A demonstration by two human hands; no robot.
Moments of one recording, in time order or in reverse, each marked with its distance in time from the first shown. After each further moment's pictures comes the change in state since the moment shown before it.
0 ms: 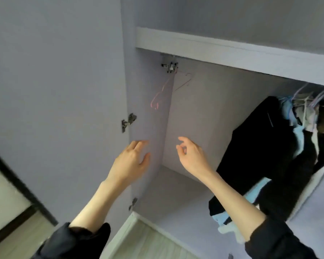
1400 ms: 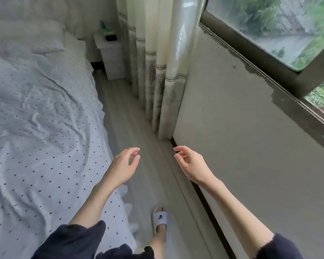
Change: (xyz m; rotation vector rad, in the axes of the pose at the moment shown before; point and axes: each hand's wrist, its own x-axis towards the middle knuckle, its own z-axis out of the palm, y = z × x) left_hand -0.652 -0.452 -0.393 0.052 1.376 -1.927; right_hand -0.385 -0.791 0.646 -0.061 -1.677 -1.611
